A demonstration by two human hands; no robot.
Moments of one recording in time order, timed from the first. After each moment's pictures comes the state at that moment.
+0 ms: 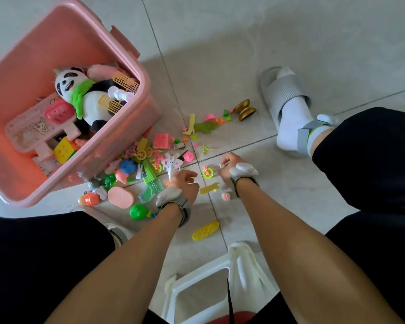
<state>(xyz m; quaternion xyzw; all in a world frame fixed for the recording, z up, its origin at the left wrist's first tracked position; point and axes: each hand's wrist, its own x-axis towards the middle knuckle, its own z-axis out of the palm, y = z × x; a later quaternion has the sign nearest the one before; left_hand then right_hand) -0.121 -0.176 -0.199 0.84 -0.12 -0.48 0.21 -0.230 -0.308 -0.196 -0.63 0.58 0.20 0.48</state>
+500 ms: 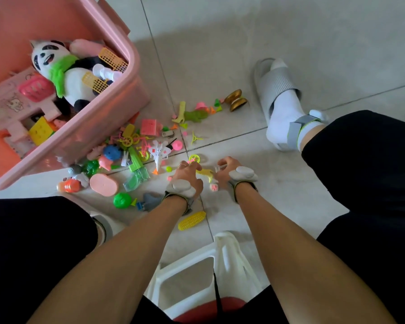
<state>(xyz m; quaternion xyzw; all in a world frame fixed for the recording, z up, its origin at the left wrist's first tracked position) -0.150 -0.186 -0.200 0.82 -0.38 -0.43 0.04 -0.257 -0.286 -0.186 -0.61 0.58 0.19 0.50</state>
